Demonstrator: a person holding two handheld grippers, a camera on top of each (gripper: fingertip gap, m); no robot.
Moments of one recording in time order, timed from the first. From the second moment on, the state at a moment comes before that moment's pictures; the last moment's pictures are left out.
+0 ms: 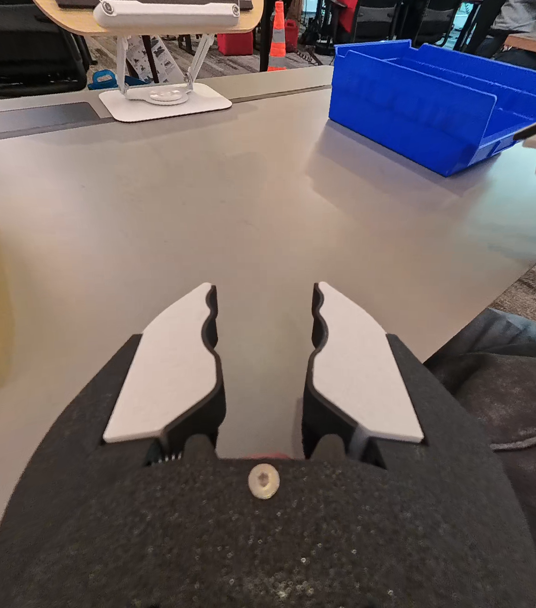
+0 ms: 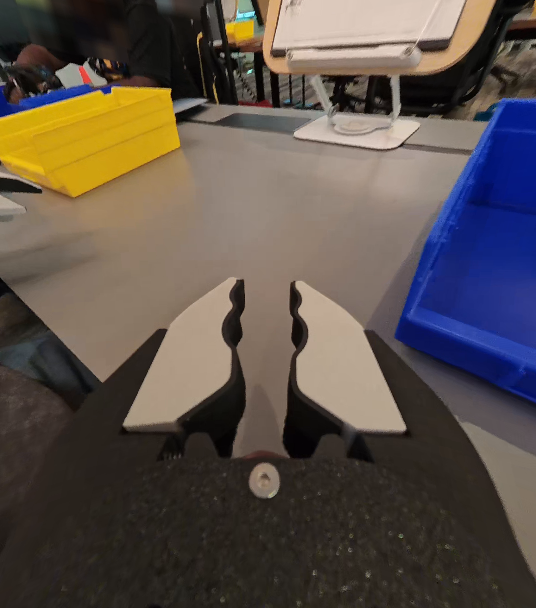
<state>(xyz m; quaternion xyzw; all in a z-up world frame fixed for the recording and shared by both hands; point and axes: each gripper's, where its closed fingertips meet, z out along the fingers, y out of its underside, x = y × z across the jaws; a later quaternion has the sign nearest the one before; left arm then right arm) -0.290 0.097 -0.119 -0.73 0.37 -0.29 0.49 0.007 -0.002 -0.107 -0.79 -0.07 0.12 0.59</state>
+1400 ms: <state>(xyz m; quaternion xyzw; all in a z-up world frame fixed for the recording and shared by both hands) -0.475 0.376 -0.196 -0.95 0.27 -0.04 0.18 -0.004 0.020 -0.129 -0.82 -0.10 0.12 0.56</state>
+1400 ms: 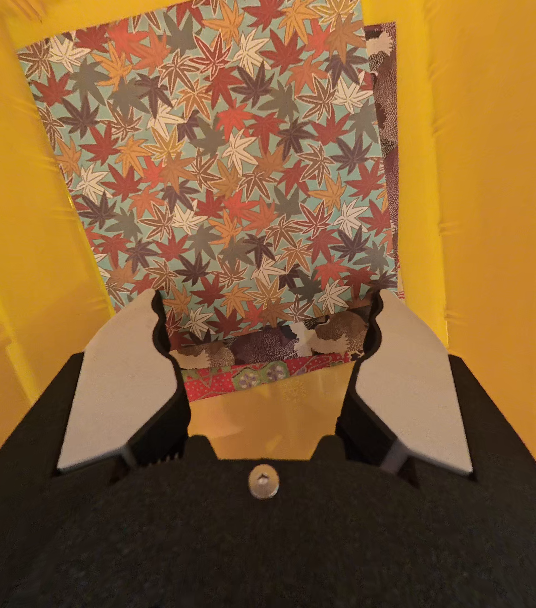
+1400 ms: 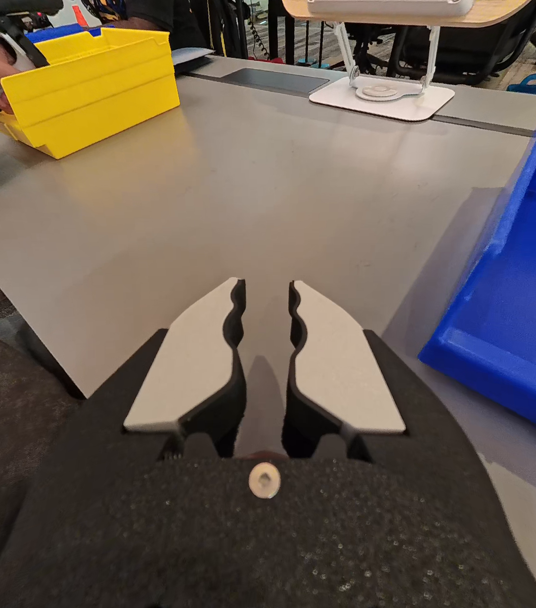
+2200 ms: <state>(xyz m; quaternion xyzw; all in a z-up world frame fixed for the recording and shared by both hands) -0.457 0.362 -0.137 -0.91 0.21 -0.26 0.23 -0.006 0.019 -0.131 -0.82 -0.11 0.11 0.55</state>
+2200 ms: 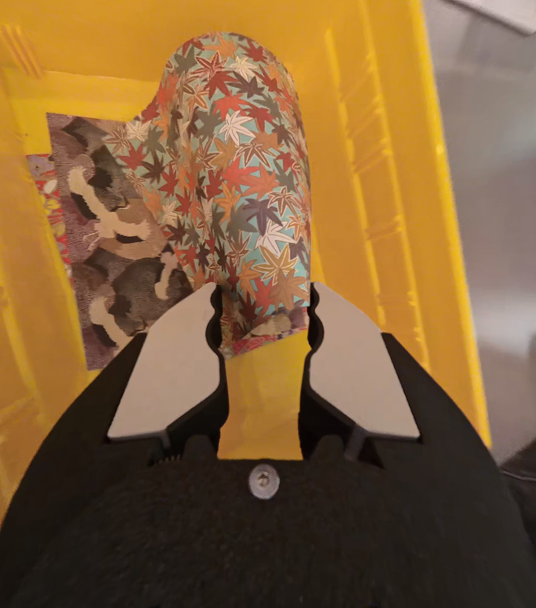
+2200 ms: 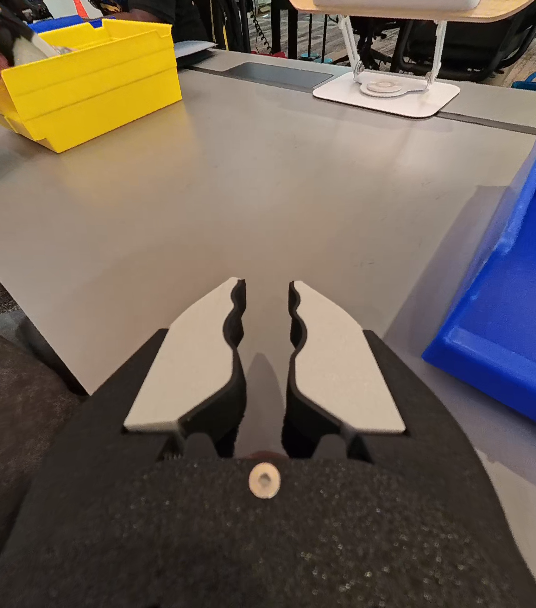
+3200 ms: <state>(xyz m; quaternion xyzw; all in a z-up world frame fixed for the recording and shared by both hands) -0.449 0.338 -0.141 -0.86 0.44 -0.10 0.25 -0.010 0.016 -0.134 -0.82 -0.12 0.11 0.54</state>
